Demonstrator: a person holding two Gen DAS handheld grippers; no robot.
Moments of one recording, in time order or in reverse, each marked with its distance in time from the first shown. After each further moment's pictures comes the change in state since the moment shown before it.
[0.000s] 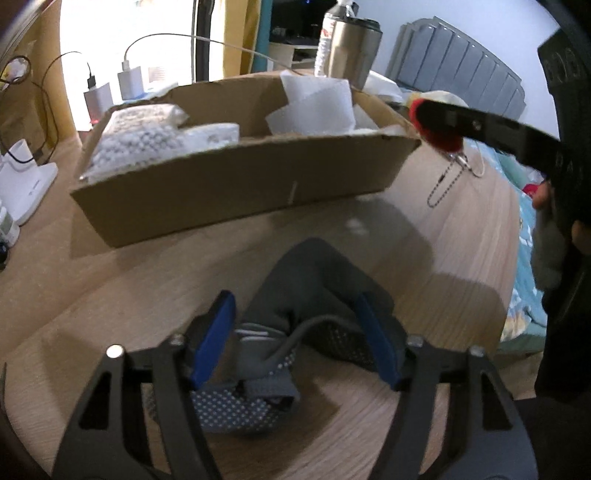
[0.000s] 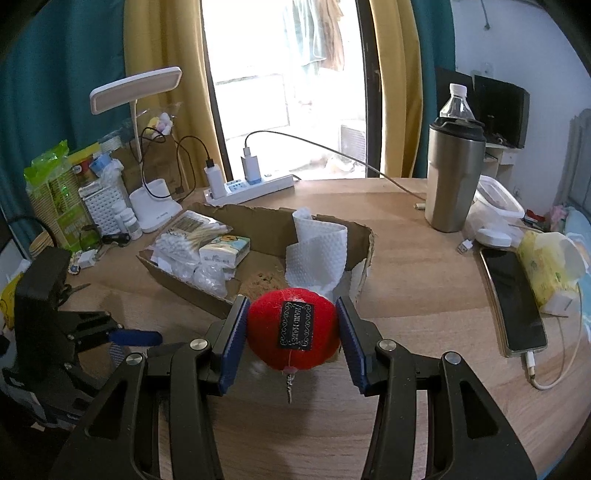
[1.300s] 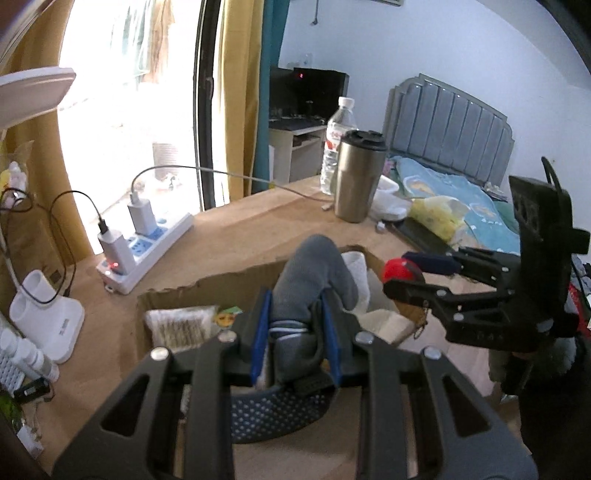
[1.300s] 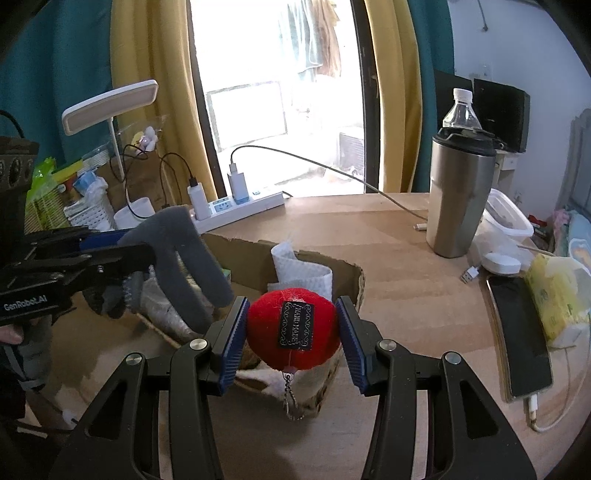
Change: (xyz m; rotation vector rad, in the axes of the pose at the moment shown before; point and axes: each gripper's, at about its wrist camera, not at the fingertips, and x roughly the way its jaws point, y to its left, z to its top) left arm -0.050 0.024 0.117 0.051 -0.296 0.014; right arm 0.033 -0.023 0.031 0.009 -0.033 0.005
